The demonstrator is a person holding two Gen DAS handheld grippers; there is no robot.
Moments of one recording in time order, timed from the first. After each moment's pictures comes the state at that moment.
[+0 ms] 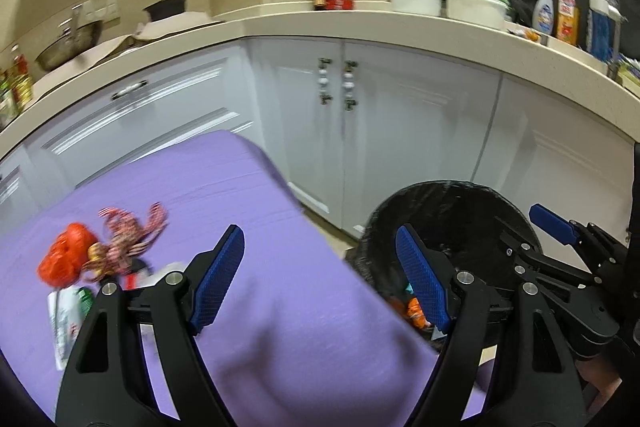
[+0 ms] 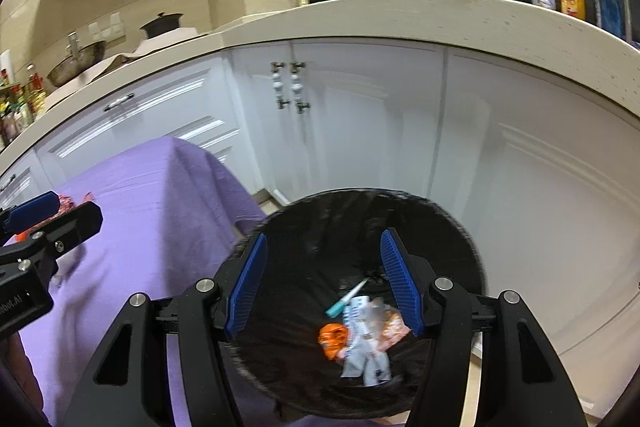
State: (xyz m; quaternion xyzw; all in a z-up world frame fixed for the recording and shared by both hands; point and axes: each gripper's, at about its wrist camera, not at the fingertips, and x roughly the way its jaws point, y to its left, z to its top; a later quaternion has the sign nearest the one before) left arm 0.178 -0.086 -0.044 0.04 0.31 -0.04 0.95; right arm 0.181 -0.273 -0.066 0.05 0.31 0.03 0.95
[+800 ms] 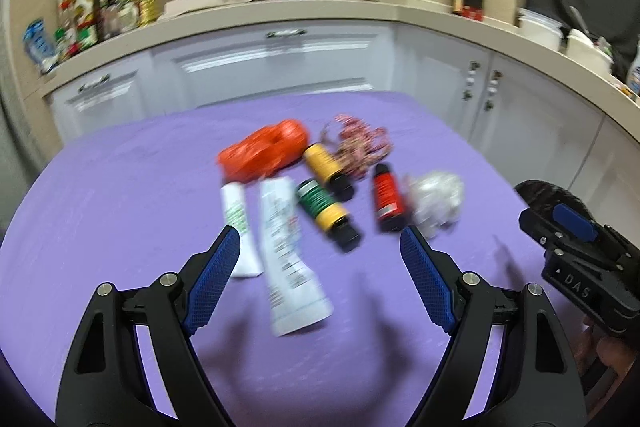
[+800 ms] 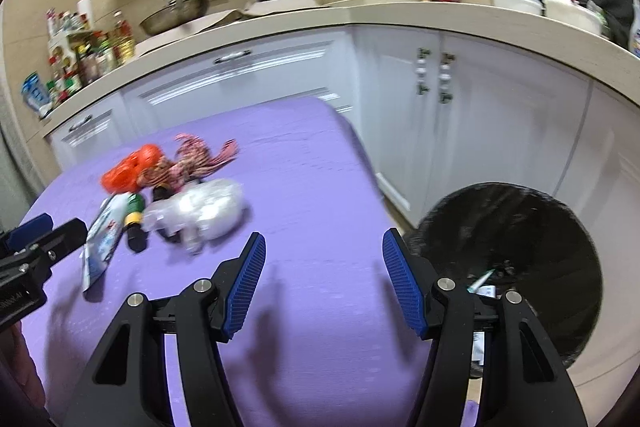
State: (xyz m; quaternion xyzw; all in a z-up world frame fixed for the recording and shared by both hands) left arm 0.078 0.087 -0.056 -0.05 0.33 0.13 0.93; right arm 0.149 -0.128 -0.064 0.00 0.33 0.18 0.93
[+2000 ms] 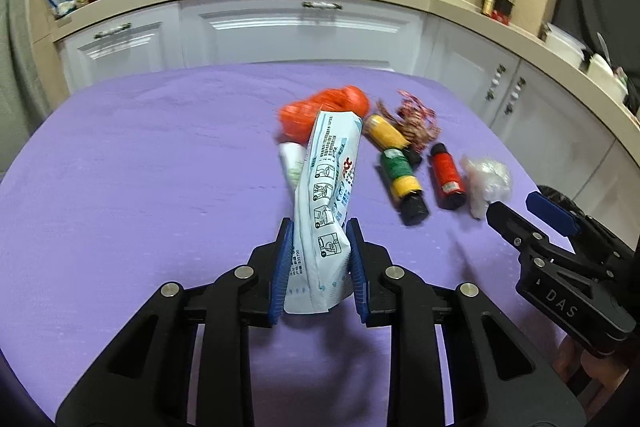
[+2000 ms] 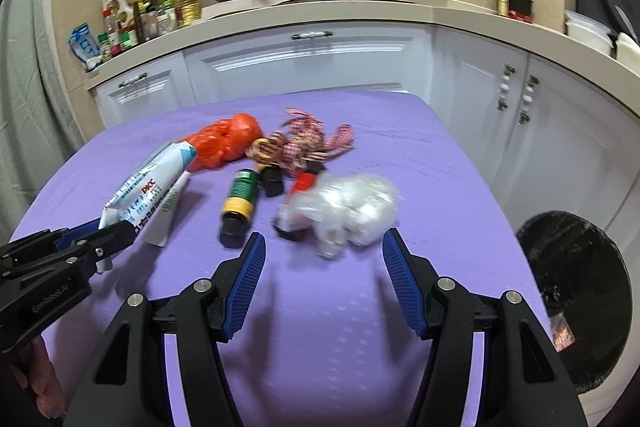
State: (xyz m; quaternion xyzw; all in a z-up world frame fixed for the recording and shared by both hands) left arm 0.055 0.149 -0.067 -0.11 0.35 0.14 0.92; right arm 0.131 -0.036 -0.055 -0.05 0.33 0.26 0.90
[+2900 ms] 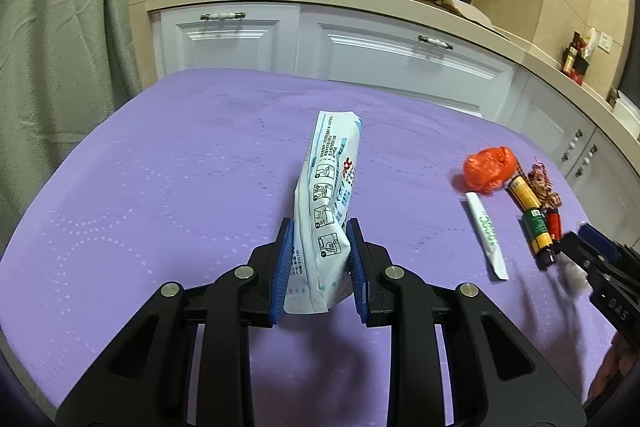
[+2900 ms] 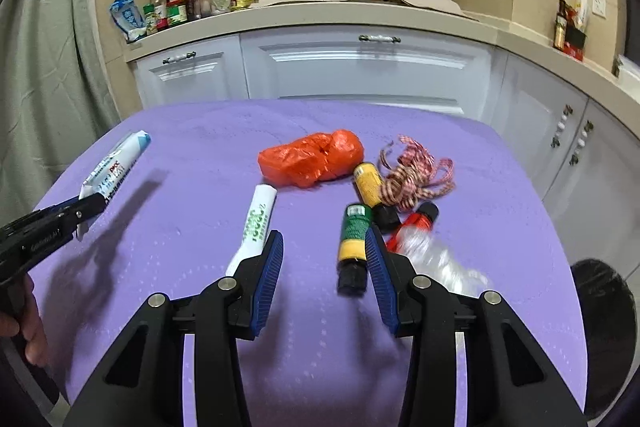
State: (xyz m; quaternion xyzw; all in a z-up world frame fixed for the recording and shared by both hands) left arm -0.002 0.271 -0.063 -0.16 0.32 0.26 0.90; right arm 0.116 0.032 -0.040 -0.09 0.34 0.31 0.89
